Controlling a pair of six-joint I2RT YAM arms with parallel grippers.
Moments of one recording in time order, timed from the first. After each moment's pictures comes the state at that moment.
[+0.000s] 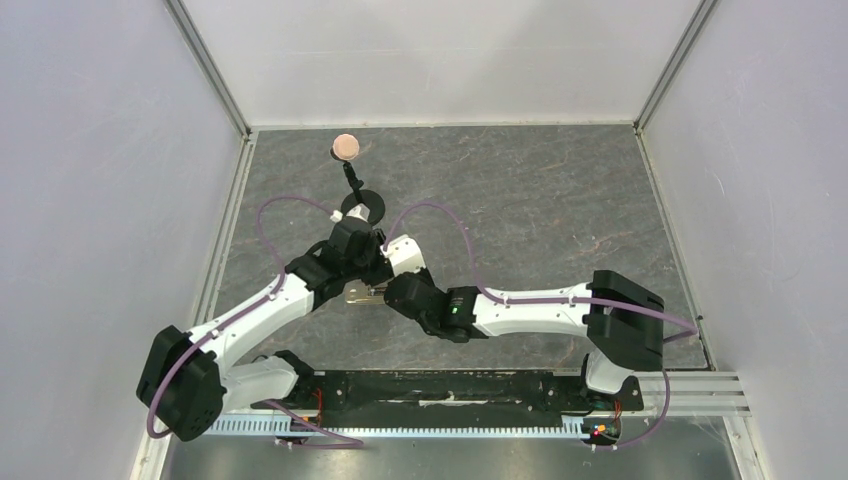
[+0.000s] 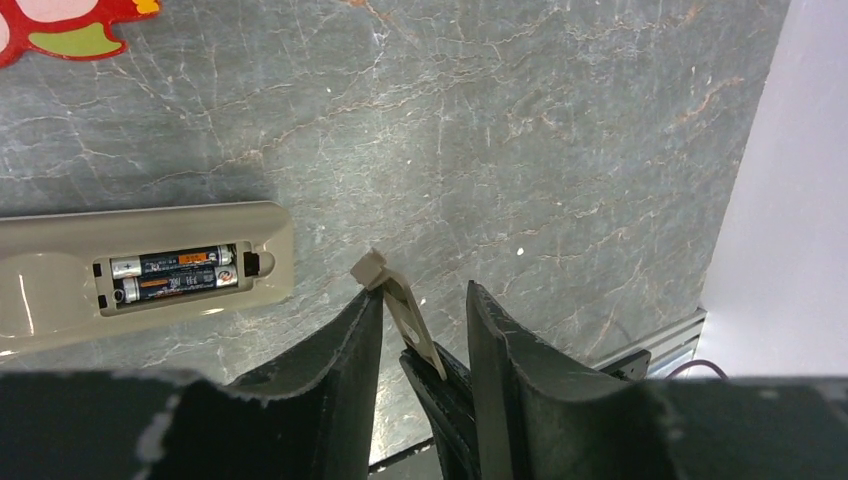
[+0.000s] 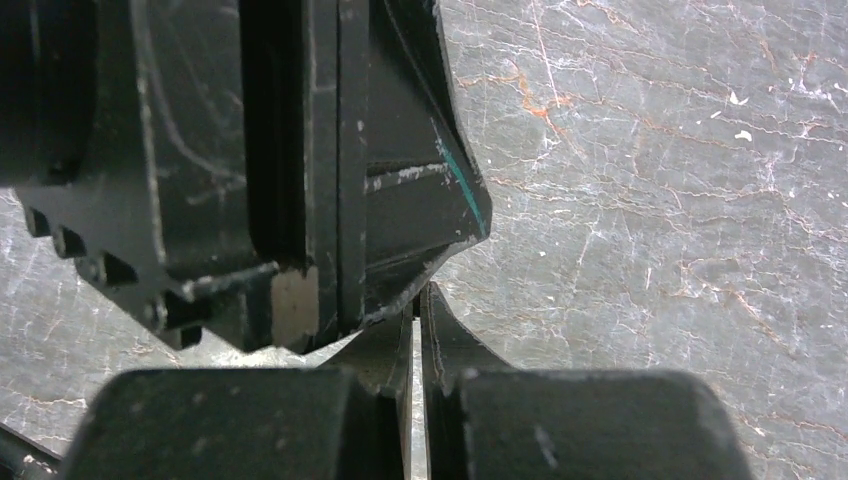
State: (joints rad) left arm -0.60 1.13 0.69 -0.29 0.05 -0.95; right arm 1.28 1.67 1.06 -0.08 0.69 0.43
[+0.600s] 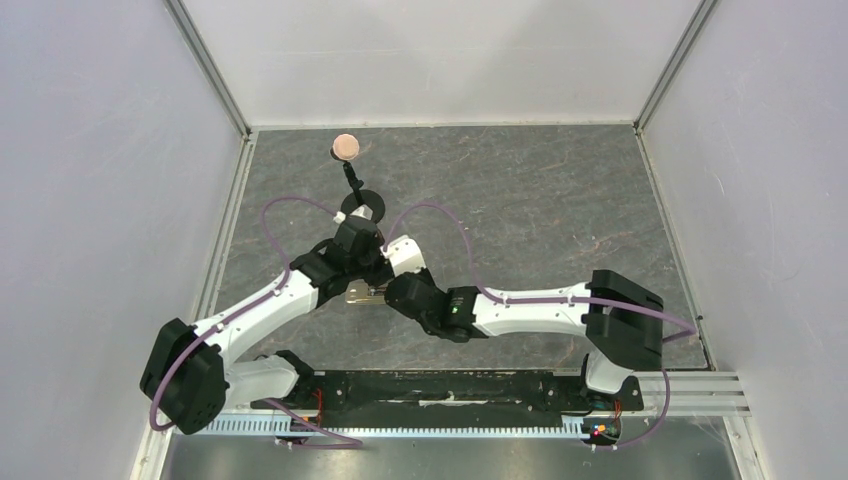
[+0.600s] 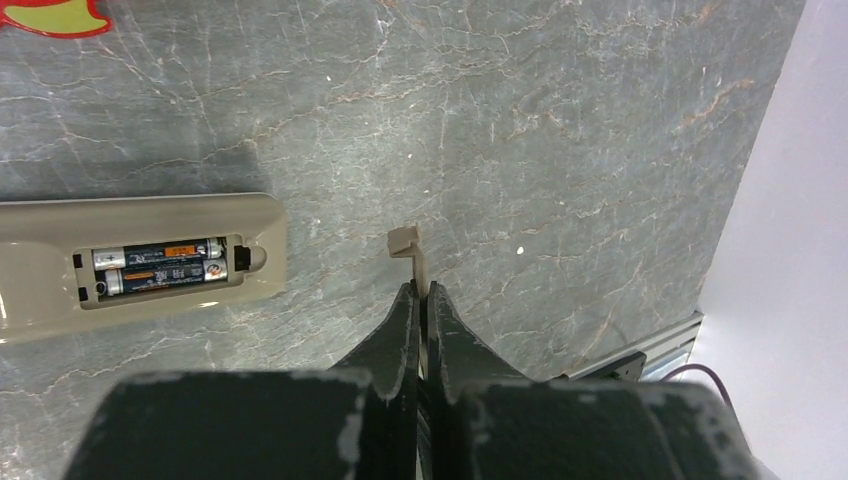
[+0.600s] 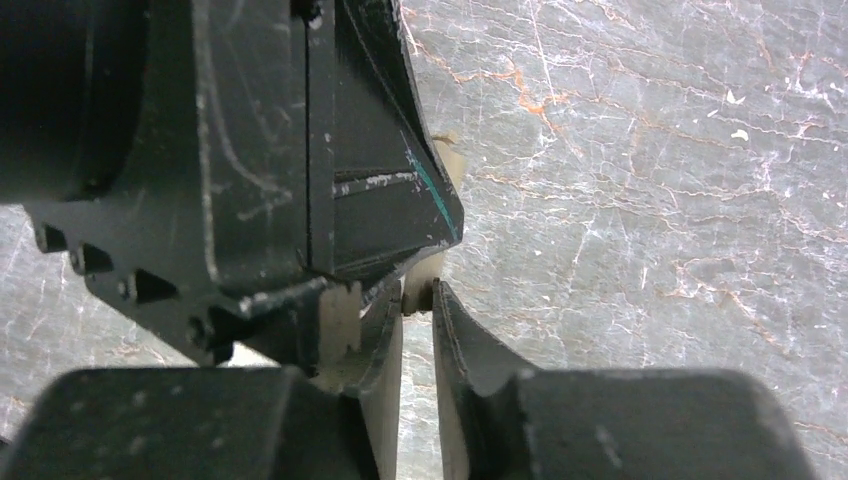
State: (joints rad) left arm -0.62 1.17 0.71 -0.31 0.04 -0.99; right arm 1.28 1.69 1.07 -0.08 0.70 0.42
